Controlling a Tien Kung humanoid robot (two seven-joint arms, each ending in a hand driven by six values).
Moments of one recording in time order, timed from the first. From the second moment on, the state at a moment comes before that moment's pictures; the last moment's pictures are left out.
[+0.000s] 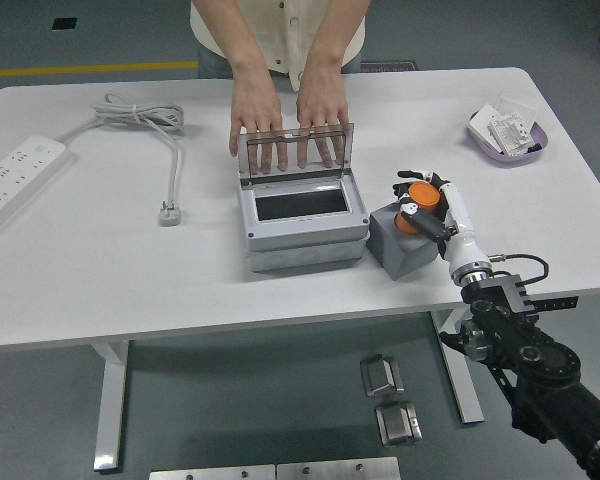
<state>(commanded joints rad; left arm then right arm) 0.03 0.12 -1.79 -0.18 1.78 -0.09 0.15 0.39 -0.09 1.09 0.82 -1.05 -0.19 0.47</state>
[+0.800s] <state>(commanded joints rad) 0.04 0.12 -1.79 -0.18 1.78 -0.08 0.15 0.41 -0.11 1.09 0.91 -1.05 -0.21 0.44</state>
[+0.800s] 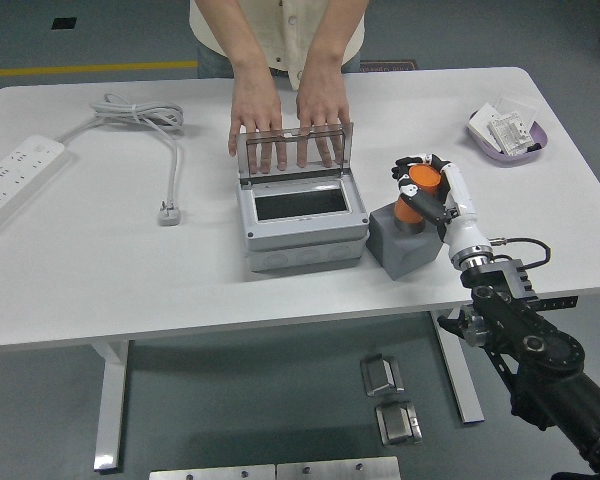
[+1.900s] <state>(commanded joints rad) 0.03 0.13 -1.81 -0.18 1.80 -0.08 0.16 0.66 -0.08 0.81 0.94 -1.66 -0.27 0.23</state>
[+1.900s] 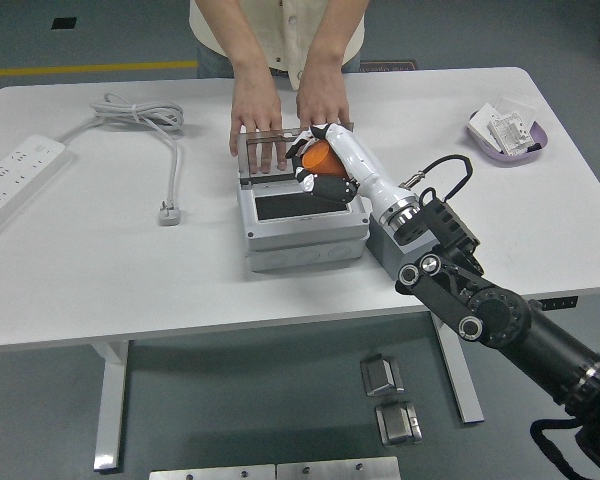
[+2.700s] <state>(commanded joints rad) 0.02 0.14 -1.81 -0.18 1.82 -0.09 0.17 0.83 -0.02 0.61 0.67 -1.73 -0.28 0.28</state>
